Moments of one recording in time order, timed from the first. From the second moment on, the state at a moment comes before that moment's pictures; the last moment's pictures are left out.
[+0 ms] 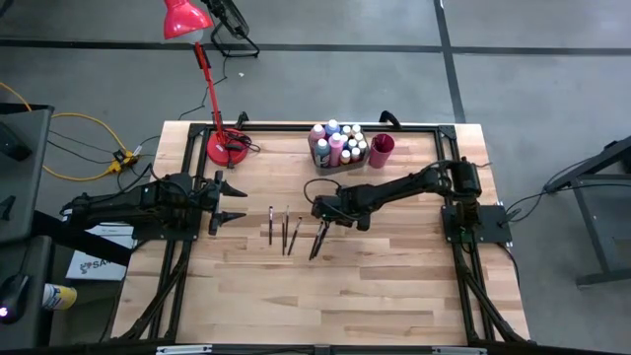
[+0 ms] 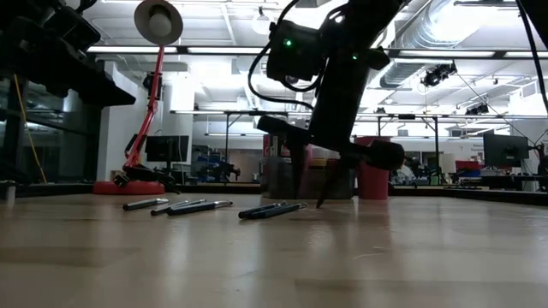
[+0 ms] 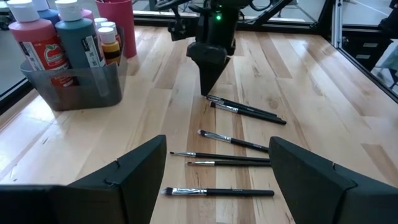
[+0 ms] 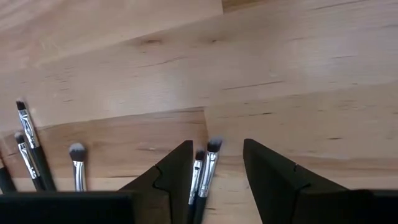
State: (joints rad) left arm 0.13 0.11 0.22 -0.37 0.08 0.00; right arm 0.01 2.00 1.28 -0.52 0.12 1.79
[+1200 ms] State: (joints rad) left arm 0.13 0.11 0.22 -0.37 0.08 0.00; right arm 0.03 2.01 1.28 -0.55 0.14 1.78
